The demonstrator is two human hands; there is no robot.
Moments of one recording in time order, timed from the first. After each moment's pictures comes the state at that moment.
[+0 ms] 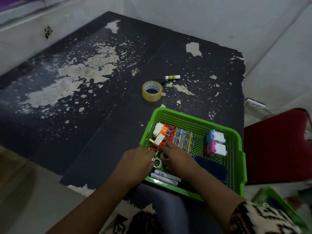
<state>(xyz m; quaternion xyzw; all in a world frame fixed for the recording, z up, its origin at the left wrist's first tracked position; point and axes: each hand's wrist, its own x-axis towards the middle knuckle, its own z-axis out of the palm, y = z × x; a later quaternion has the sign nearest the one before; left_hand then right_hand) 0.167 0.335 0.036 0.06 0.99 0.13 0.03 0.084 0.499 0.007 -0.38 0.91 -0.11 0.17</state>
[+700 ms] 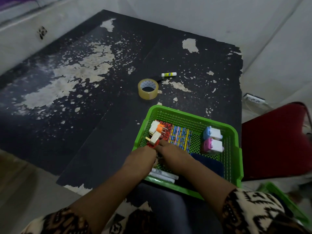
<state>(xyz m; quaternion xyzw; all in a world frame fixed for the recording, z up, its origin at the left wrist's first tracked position) 0.139 0.370 0.046 -0.02 0.96 0.08 0.25 0.074 0.497 0.005 -0.43 0.88 -0.09 0.19</state>
